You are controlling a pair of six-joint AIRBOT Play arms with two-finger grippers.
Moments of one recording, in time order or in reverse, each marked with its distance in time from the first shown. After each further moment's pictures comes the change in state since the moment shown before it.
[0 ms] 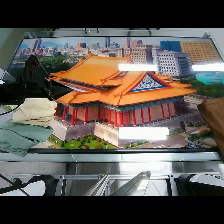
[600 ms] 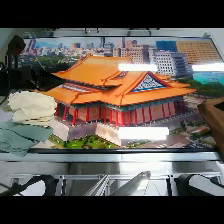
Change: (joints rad) left arm 0.008 0.139 0.083 0.038 -0.066 -0.064; right arm 0.308 0.236 -0.213 0.867 -0.117 -0.266
